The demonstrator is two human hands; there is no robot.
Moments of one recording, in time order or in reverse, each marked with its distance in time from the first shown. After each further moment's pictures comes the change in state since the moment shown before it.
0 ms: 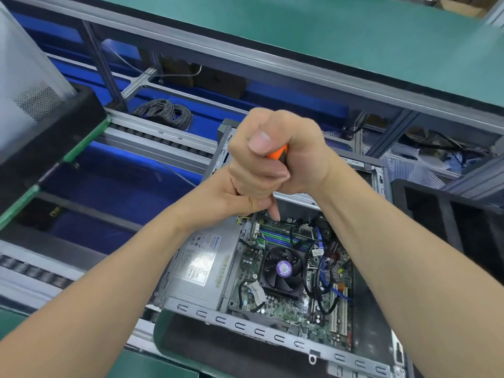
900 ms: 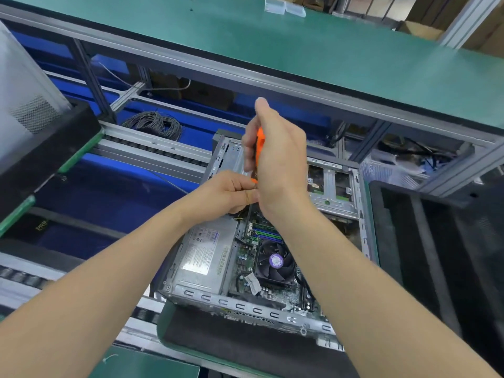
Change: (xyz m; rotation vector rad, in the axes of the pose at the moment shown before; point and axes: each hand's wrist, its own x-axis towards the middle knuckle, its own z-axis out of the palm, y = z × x) left_hand 0.001 0.009 0.005 0.225 -0.016 -0.115; right_hand 0.016 0.014 0.063 -0.364 1.459 -0.280
